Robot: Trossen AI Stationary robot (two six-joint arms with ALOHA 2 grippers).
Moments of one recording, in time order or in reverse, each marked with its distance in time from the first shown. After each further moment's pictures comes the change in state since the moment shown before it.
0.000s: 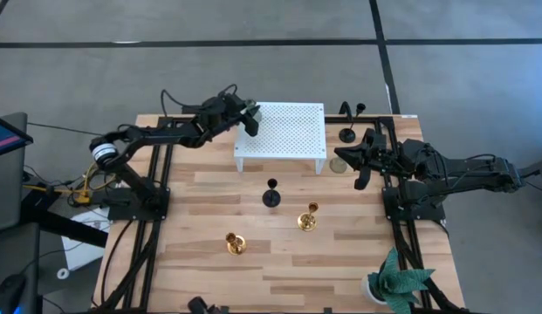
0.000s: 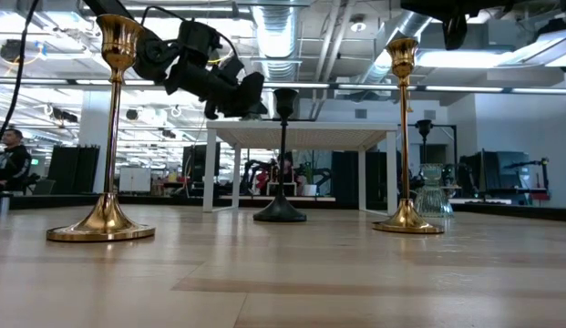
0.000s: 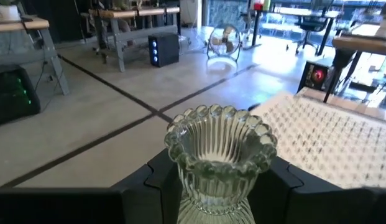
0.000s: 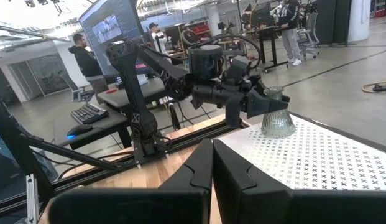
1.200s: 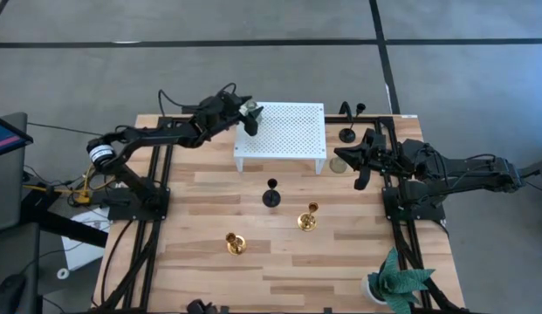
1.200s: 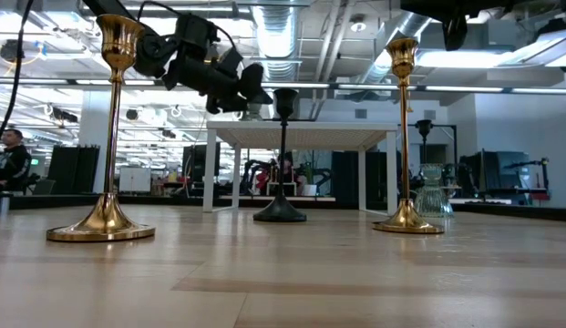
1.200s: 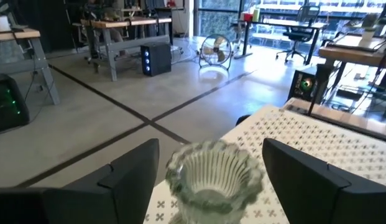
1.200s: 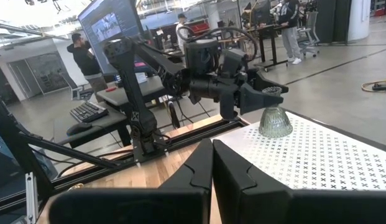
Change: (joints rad) left arm -0.007 -0.031 0.001 0.004 0.030 0.003; right arm 0.000 0.000 0.000 -0.007 0.000 0.000
